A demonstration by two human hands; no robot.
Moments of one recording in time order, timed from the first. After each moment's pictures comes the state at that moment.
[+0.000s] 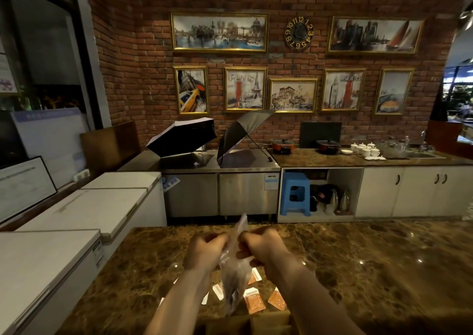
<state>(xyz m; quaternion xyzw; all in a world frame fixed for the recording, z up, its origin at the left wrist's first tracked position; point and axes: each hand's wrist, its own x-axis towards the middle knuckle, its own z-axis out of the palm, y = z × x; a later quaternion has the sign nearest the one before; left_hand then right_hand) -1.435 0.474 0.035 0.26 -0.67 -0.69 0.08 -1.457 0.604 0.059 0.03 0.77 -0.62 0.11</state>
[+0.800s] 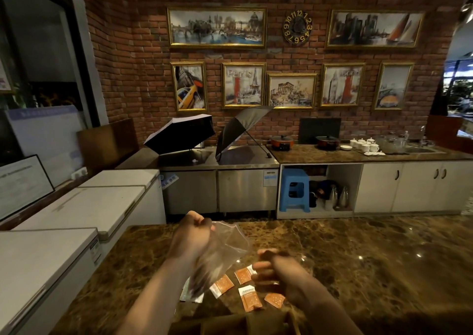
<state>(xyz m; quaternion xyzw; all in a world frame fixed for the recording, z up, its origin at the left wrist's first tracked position) -1.459 0.455 0.048 0.22 -0.80 -0.54 0.13 -1.480 0.656 -0.009 0.11 0.68 -0.69 0.23</state>
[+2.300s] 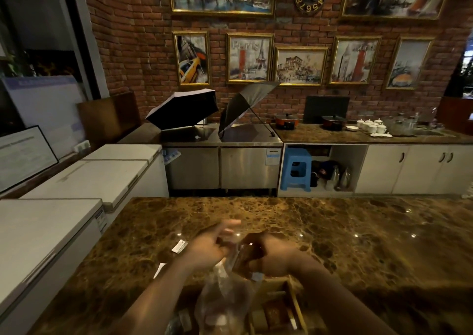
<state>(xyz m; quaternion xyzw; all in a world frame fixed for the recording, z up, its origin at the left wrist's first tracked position) -1.446 0.454 -0.027 -0.04 -0.90 -0.42 -0.04 -1.470 0.652 -0.004 -0.17 0.90 -0.32 0.24</state>
